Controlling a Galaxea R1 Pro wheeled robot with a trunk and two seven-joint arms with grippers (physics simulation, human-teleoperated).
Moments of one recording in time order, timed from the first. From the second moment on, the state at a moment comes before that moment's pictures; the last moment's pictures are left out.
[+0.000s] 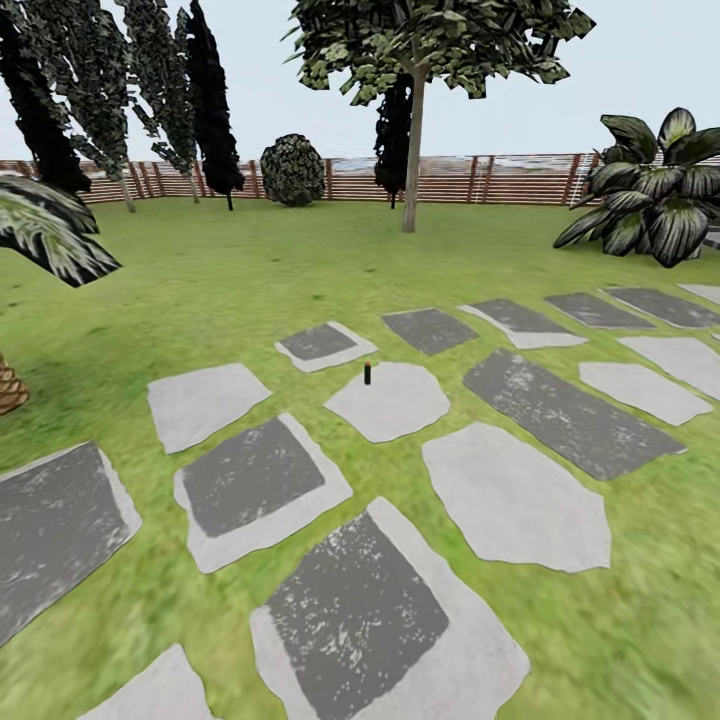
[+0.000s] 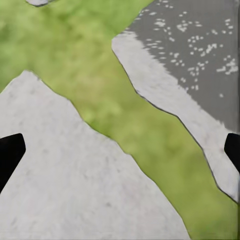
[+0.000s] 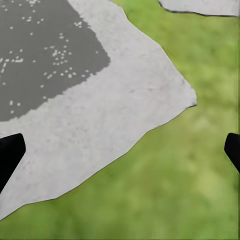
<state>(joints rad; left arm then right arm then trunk) -0.19 0.06 0.00 -0.36 0.00 -0.34 0.00 -0.07 -0.05 0.00 -0.47 0.00 -0.43 0.00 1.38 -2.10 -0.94</state>
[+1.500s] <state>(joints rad) -0.19 0.06 0.00 -0.36 0.00 -0.33 0.00 -0.07 -0.05 0.00 -0.47 0.00 -0.43 0.00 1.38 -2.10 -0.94</state>
